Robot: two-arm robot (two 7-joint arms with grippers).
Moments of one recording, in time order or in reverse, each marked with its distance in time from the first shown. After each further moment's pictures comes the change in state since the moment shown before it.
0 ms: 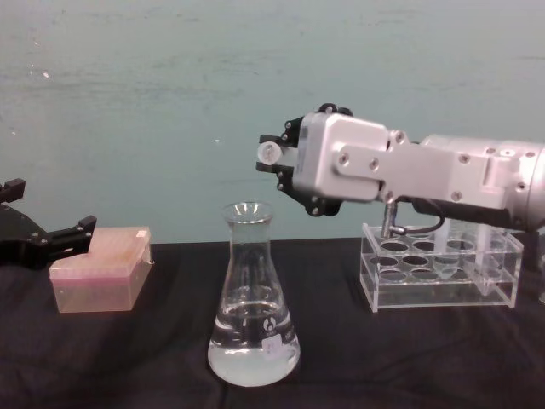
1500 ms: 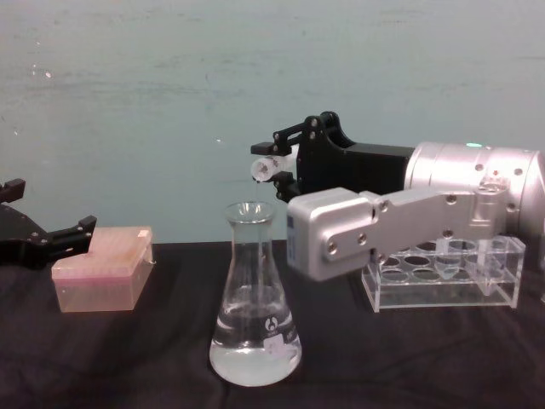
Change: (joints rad) left arm 0.000 0.000 0.000 0.000 0.000 0.000 0.000; right arm 0.060 0.039 -0.125 0.022 -0.237 0.027 -0.179
